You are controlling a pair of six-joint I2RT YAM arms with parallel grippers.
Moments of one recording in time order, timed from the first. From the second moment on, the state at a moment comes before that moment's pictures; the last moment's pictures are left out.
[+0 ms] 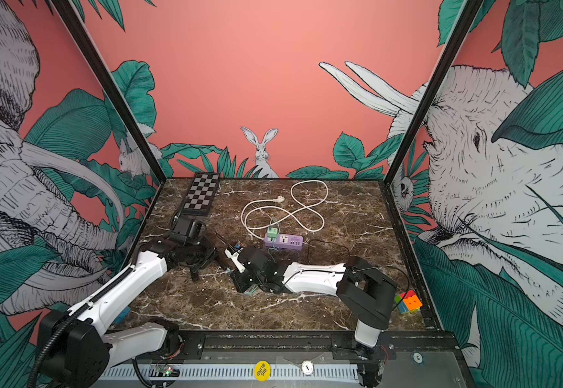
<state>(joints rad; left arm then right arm) -0.37 1.17 0.85 -0.74 0.17 -1.14 1.11 1.72 1.02 0.03 -0.10 0.37</state>
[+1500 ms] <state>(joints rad) -0.39 1.14 0.82 -0.66 0.15 -1.18 1.12 1.76 1.10 -0.07 -0.02 0.29</state>
